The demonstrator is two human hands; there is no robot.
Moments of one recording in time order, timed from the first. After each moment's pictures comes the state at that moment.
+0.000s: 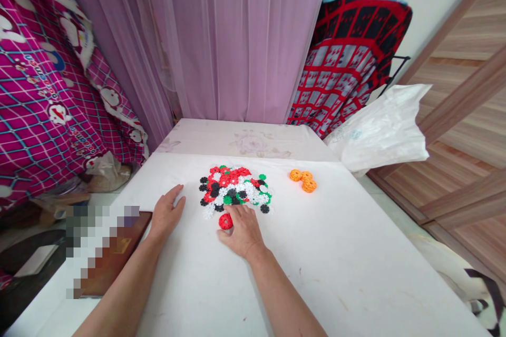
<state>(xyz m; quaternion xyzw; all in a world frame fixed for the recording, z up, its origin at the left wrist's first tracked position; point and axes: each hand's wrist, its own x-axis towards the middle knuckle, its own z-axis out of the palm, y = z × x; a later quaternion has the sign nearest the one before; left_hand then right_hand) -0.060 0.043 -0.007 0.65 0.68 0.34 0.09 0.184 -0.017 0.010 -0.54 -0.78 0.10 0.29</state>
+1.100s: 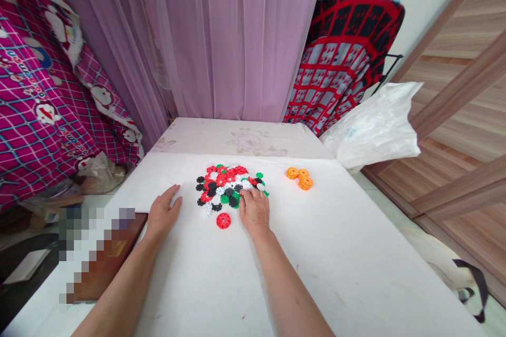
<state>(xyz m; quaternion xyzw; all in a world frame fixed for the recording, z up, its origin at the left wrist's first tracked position) -0.060 0.044 -0.010 0.65 0.67 0.35 0.08 0.218 0.022 -0.002 -0.64 -0.71 -0.04 0.29</state>
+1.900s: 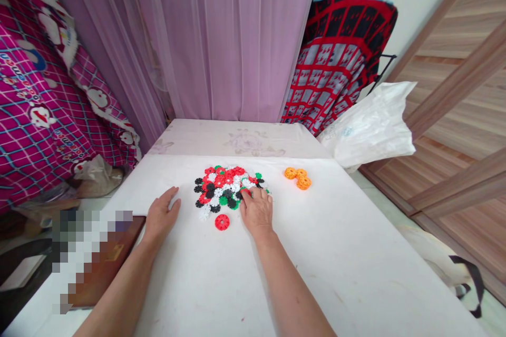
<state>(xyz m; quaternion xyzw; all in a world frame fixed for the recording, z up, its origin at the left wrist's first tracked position) -0.060 0.043 -0.008 0.66 0.67 0.33 0.07 0.223 0.016 0.008 -0.65 -0.72 -0.09 0.23</state>
